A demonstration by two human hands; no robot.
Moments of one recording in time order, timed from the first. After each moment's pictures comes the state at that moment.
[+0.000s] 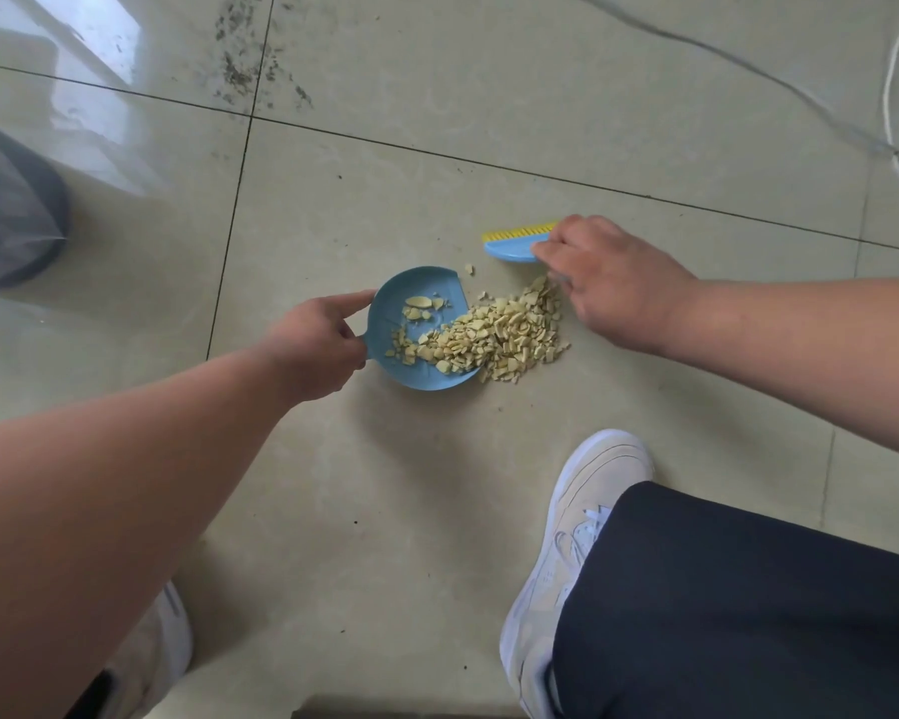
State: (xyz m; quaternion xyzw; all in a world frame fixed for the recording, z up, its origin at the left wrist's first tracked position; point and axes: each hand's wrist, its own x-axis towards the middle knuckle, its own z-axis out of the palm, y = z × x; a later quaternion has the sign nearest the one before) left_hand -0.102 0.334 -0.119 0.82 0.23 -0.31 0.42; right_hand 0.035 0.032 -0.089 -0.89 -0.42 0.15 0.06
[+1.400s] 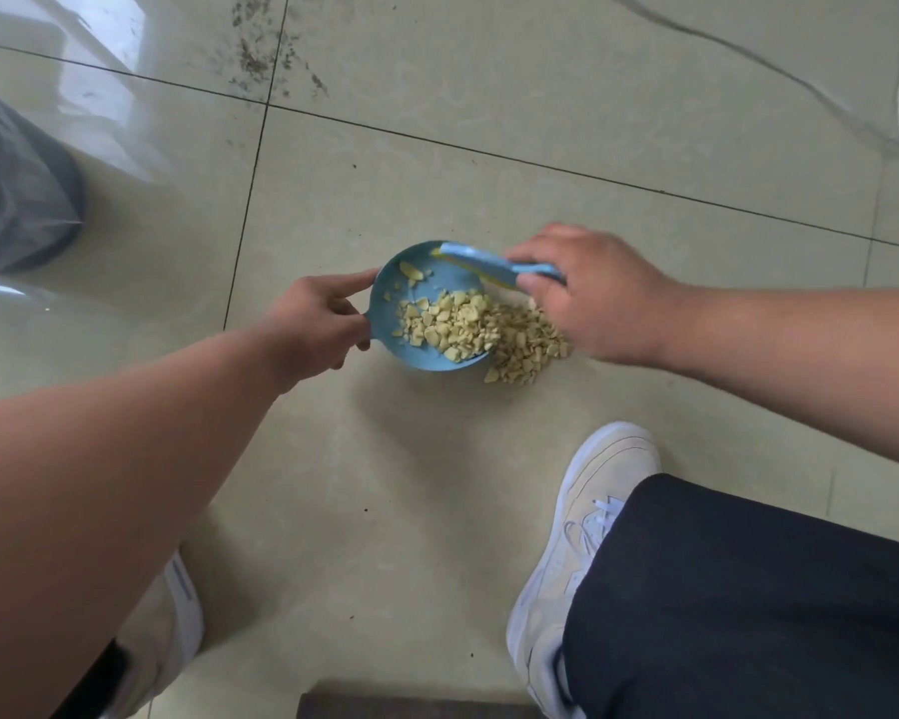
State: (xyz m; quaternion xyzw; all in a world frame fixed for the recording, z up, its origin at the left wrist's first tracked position) left_hand -0.106 0.353 -0.117 0.78 0.26 -0.28 0.50; right_hand 0.003 0.076 -0.046 -0.89 -0.31 0.25 0.21
